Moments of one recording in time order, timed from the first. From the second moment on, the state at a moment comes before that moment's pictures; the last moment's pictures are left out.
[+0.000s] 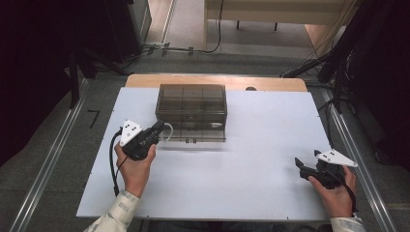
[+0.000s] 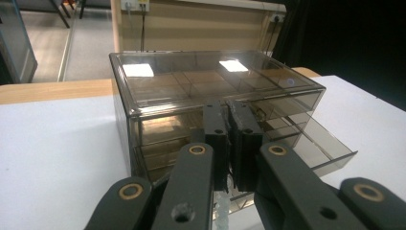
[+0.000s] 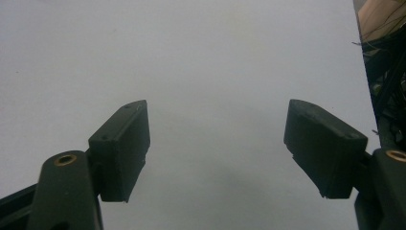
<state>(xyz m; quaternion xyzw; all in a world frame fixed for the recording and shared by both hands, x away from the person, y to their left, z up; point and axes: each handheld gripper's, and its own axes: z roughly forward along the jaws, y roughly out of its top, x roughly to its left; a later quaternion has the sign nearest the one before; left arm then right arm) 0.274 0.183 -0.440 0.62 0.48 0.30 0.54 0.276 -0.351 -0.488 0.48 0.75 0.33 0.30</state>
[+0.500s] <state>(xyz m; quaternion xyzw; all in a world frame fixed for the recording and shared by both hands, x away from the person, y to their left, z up) 0.280 0.184 -0.438 0.62 0.48 0.30 0.54 0.277 -0.351 -0.489 0.48 0.76 0.33 0.30</state>
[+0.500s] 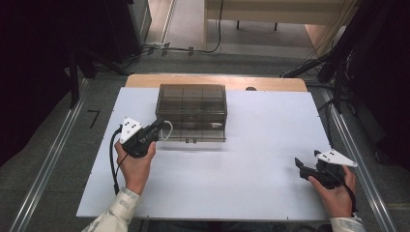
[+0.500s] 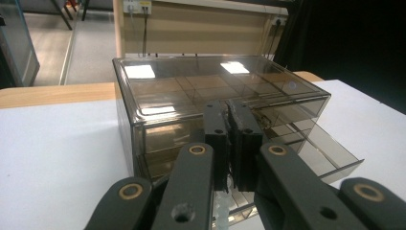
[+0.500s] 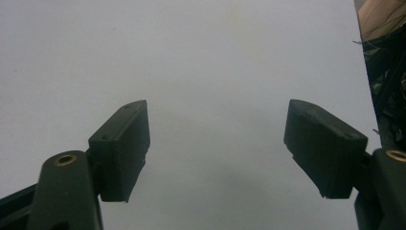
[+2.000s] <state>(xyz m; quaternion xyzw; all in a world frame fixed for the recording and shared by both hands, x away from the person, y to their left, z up) 0.311 0.181 -0.458 0.63 0.50 0.30 0.52 0.278 -0.350 -0.490 0.48 0.76 0.33 0.30</state>
